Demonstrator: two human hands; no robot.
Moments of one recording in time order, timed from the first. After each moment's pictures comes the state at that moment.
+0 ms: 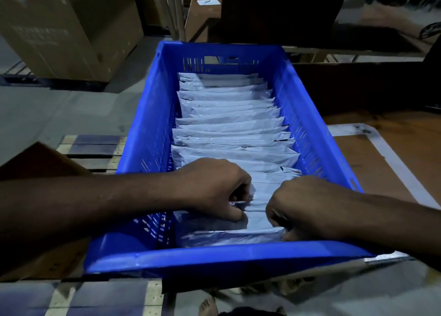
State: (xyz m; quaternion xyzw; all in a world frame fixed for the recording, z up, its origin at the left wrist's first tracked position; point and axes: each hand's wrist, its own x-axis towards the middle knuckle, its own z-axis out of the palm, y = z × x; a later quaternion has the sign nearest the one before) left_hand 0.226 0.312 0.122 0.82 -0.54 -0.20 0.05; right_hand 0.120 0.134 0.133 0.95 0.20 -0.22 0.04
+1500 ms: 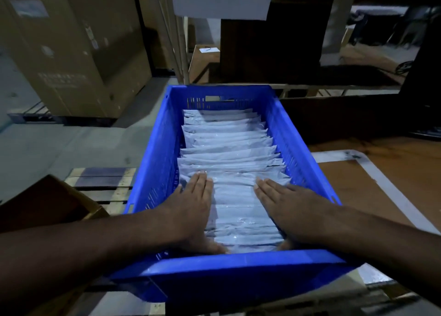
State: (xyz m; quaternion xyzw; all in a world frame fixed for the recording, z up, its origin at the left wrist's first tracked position) left_hand 0.214 0.347 0.107 0.89 -0.40 -0.17 -0.14; right_hand 0.126 0.127 0.109 0.96 0.11 -0.19 0.16
